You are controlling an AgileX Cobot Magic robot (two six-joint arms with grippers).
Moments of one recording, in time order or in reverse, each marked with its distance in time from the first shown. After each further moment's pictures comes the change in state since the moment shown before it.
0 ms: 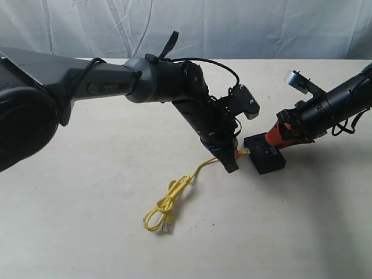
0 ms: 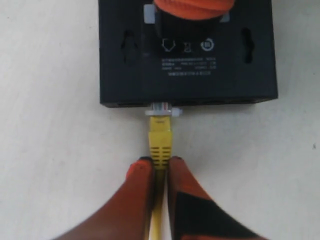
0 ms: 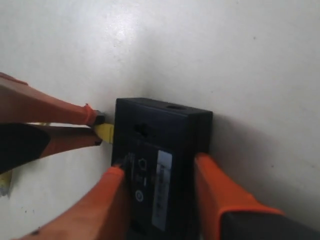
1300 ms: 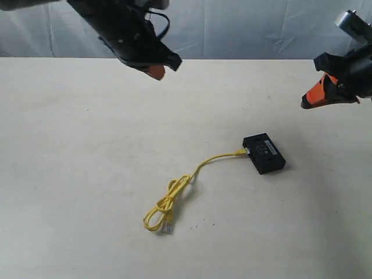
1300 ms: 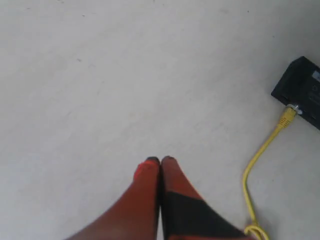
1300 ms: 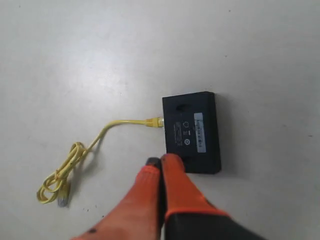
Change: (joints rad) left arm 0.257 -0.405 0.079 0.286 0.187 -0.693; right arm -0.087 -0.405 0.056 -0.119 0.050 0.357
